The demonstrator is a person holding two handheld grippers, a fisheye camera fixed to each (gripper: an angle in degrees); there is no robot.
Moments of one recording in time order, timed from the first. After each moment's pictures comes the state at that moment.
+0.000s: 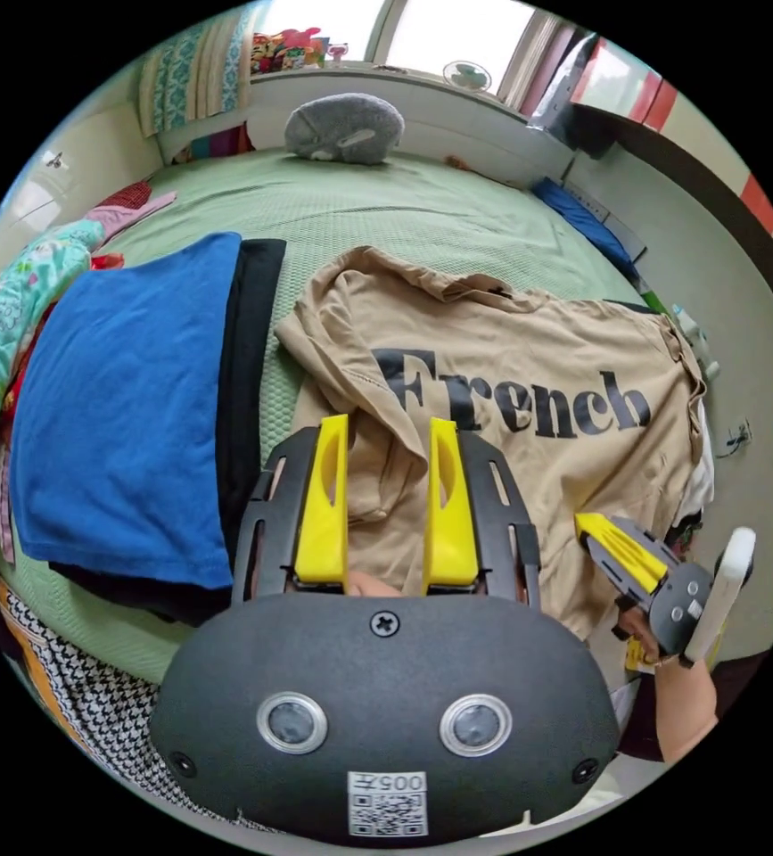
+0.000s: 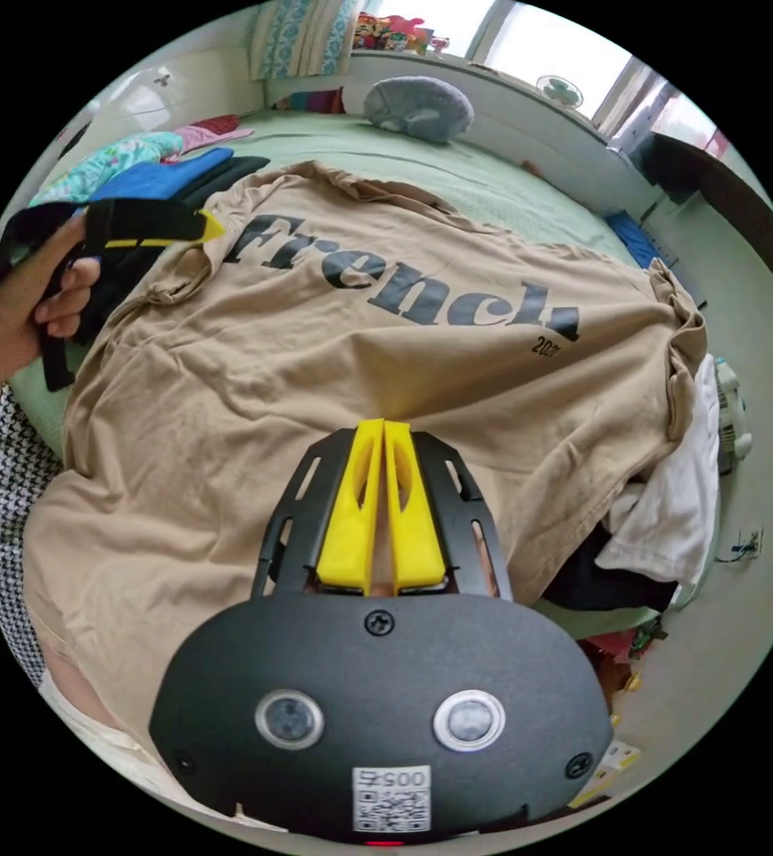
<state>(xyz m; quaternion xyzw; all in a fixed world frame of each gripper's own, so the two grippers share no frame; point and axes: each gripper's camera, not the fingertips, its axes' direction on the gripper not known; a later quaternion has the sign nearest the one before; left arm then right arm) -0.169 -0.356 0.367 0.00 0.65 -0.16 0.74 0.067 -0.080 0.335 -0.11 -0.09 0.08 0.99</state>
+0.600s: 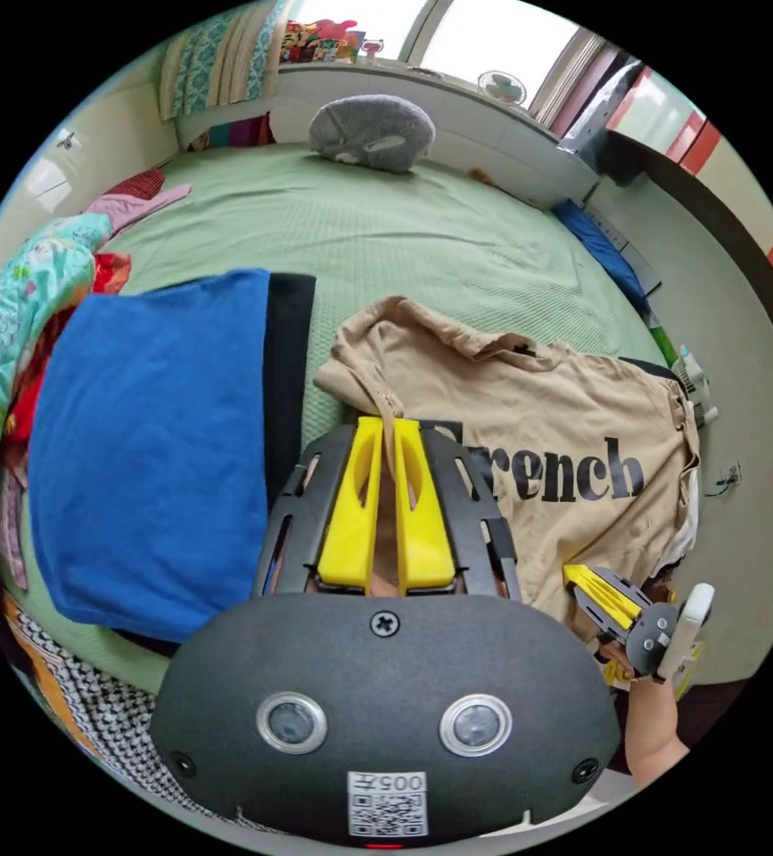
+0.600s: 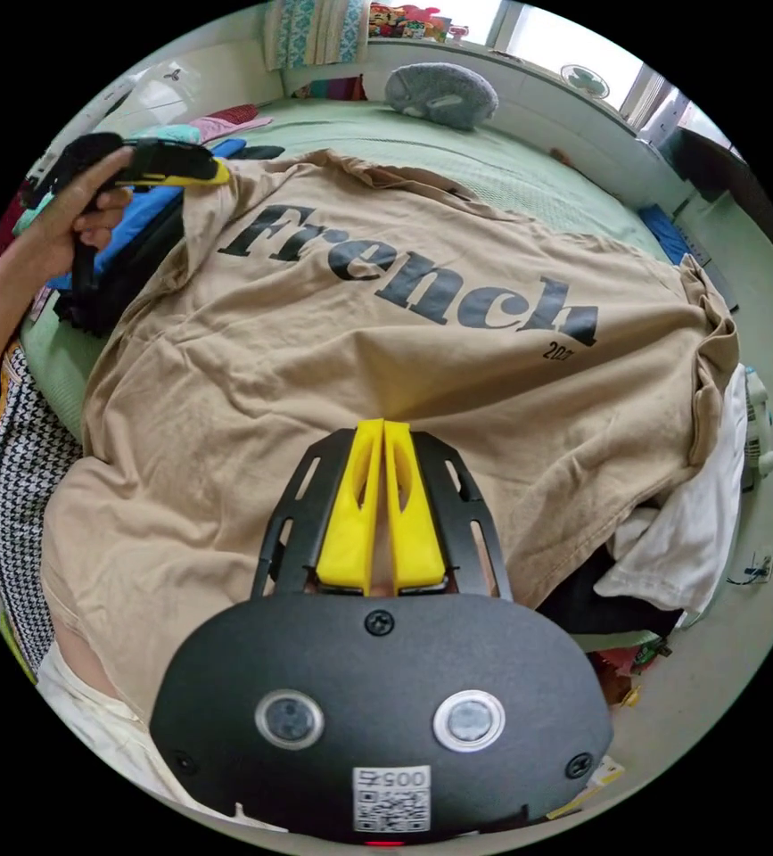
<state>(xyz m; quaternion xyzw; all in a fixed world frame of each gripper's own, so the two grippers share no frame) -0.217 -0.446 0.411 -0.01 0.65 -0.17 0.74 0.056 -0.101 0.362 -0.13 -0.15 0.09 0.98</state>
